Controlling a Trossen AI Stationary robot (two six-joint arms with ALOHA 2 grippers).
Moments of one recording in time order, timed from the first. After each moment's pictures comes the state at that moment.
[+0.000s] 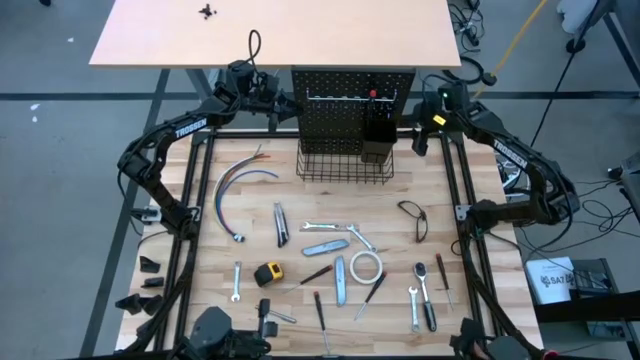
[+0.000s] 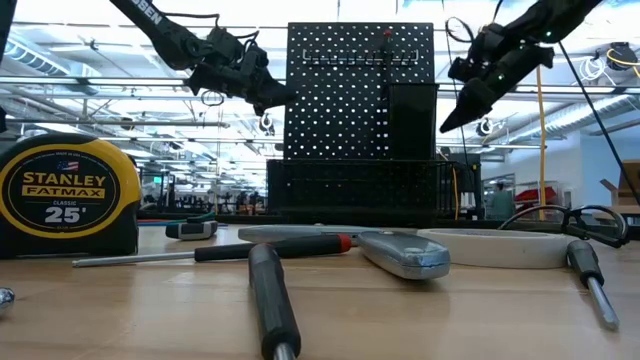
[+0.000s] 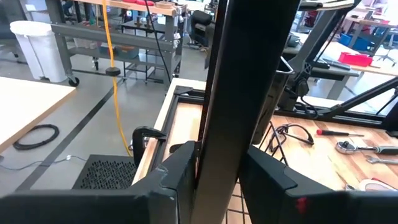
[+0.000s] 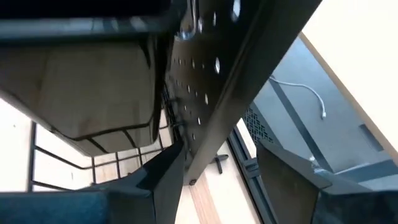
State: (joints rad) left arm 0.95 1.65 1.22 0.09 0.94 0.19; right arm -1.09 1.24 0.97 -0.46 -0.48 -0.62
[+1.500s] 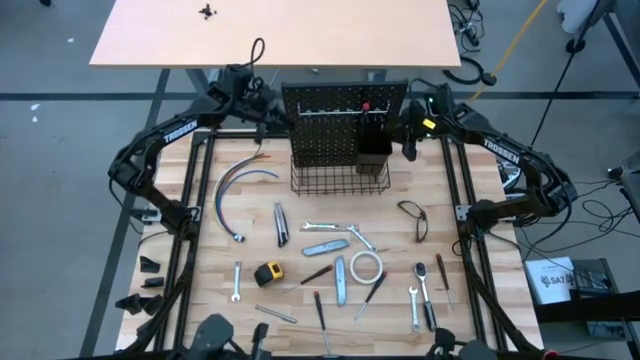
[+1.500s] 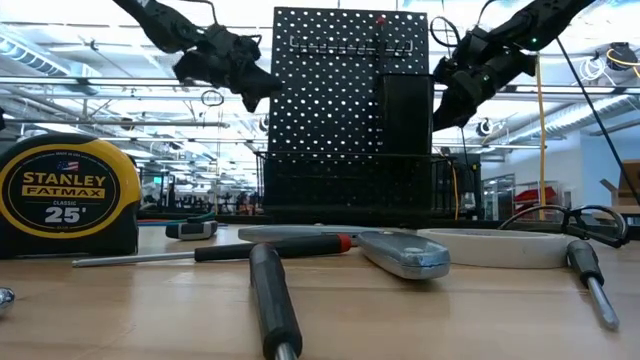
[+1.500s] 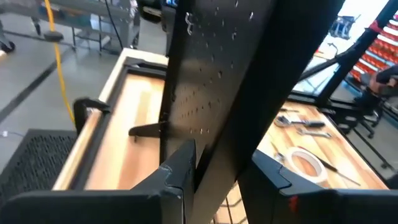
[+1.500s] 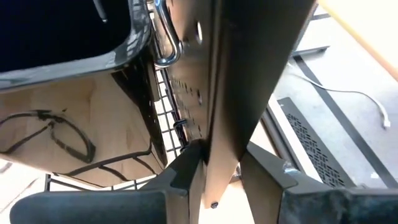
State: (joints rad) left arm 0.93 1.55 1.23 -0.30 1.07 0.31; right arm -0.96 1.31 0.98 -0.42 -0.57 -0.45
